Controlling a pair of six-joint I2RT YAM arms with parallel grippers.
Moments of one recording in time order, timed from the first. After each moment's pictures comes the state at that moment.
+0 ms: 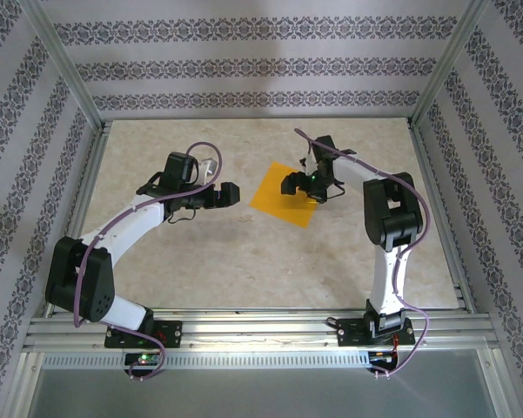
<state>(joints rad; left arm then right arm) -0.31 1.47 1.02 -0.37 0.48 -0.43 0.24 2.07 1.46 -0.68 -0.48 0.33</state>
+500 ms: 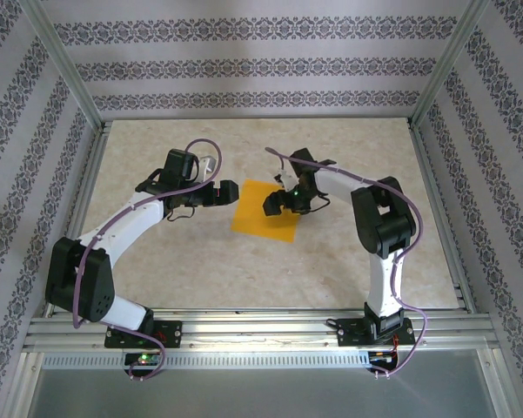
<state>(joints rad) -0.31 1.46 1.05 -0.43 0.41 -0.41 0.41 2.03 1.37 -0.68 -0.54 0.16</state>
